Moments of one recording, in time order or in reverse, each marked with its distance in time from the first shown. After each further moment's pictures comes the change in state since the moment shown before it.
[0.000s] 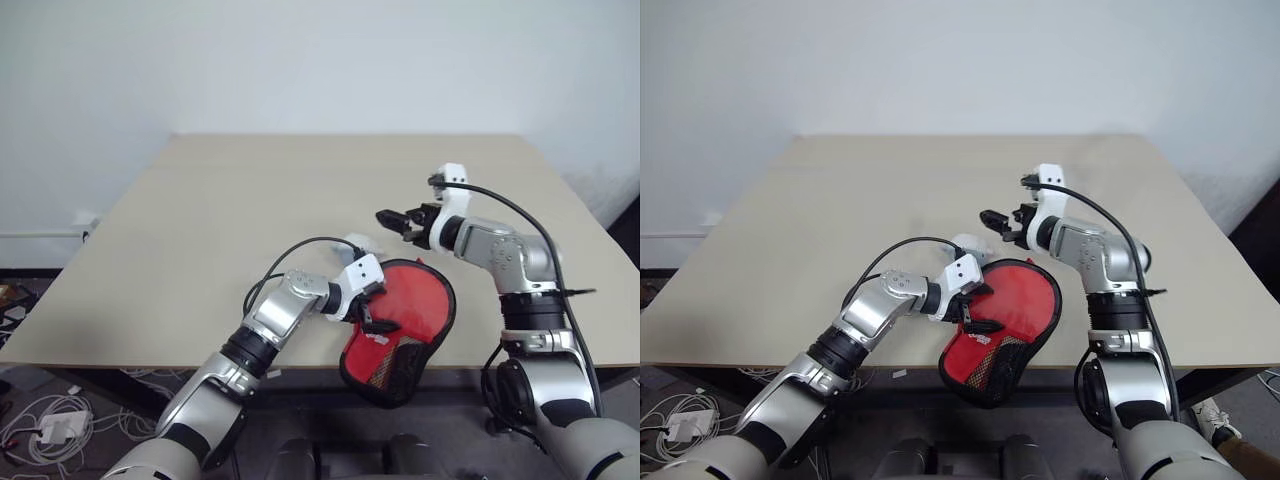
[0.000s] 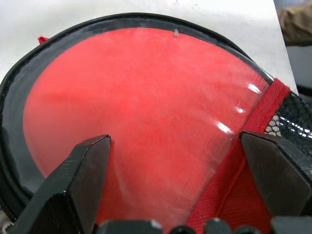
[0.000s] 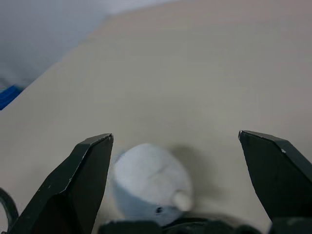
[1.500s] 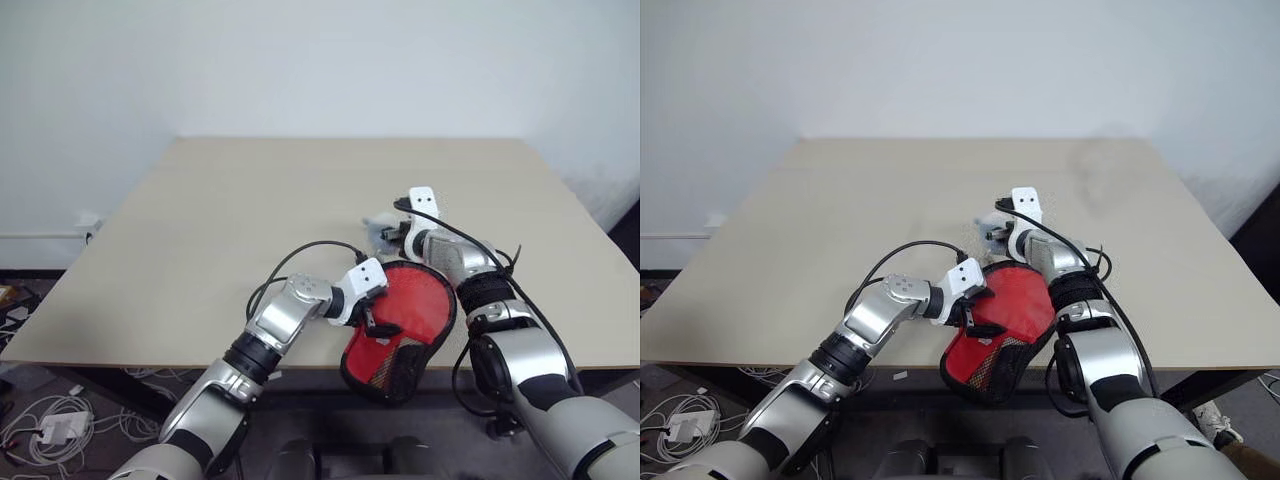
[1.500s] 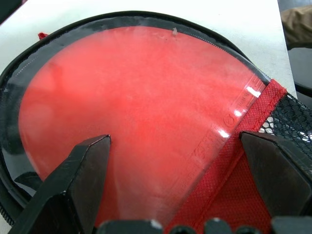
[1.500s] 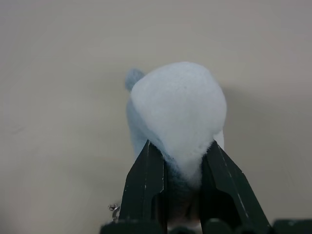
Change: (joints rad) left arm 0.011 -0.022 0.011 -0.020 0.028 0.039 0.004; right arm -0.122 0.105 0.022 0.483 -0.273 -0.365 -0.136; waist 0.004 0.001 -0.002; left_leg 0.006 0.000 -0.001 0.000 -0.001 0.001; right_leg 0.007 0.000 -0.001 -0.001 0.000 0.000
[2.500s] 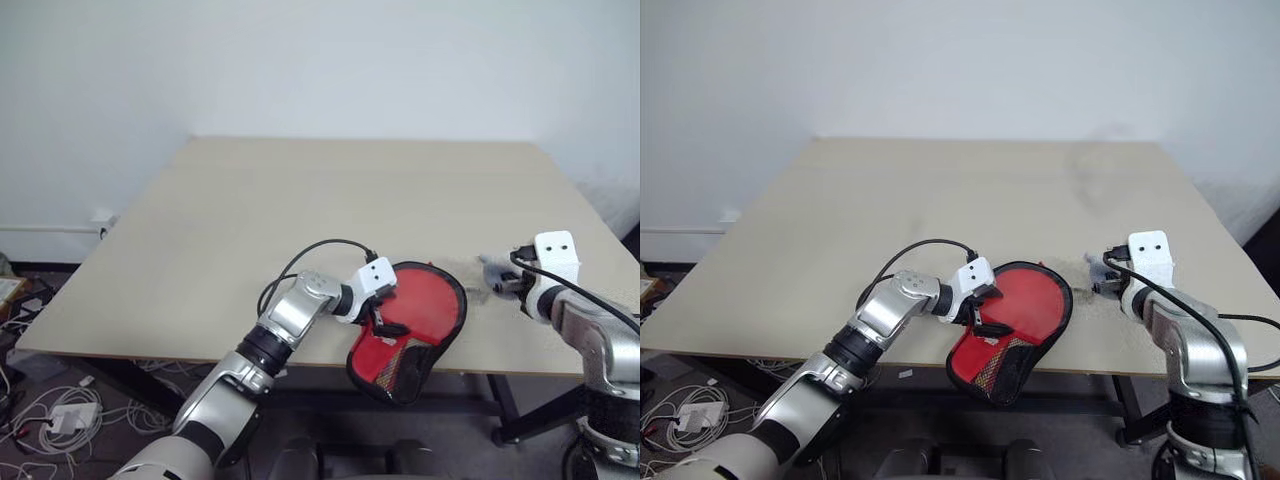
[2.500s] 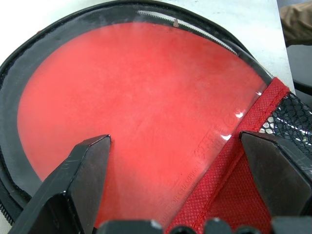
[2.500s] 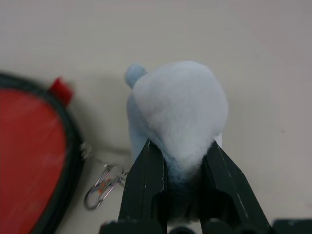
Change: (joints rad) left arm -0.053 -0.060 0.000 0.096 0.037 -0.023 -0.041; right arm 0.725 -0.381 -0.202 -1.272 0.054 0.684 -0.023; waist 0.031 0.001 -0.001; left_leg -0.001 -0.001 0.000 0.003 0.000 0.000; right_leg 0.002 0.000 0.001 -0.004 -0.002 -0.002
